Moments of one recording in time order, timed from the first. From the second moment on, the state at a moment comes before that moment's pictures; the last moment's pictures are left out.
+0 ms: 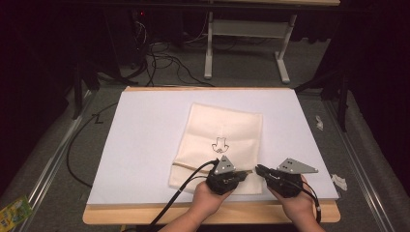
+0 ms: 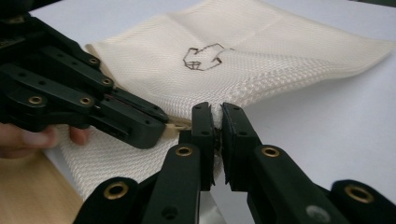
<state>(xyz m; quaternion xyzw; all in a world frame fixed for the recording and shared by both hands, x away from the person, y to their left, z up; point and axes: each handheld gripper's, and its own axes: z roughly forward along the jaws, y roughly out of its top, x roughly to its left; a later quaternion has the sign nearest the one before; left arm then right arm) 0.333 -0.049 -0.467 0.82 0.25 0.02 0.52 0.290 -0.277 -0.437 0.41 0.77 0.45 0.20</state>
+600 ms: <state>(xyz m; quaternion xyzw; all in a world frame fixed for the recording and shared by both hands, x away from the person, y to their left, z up) 0.351 -0.025 -0.468 0.82 0.28 0.03 0.49 0.296 -0.295 -0.436 0.44 0.75 0.44 0.21</state>
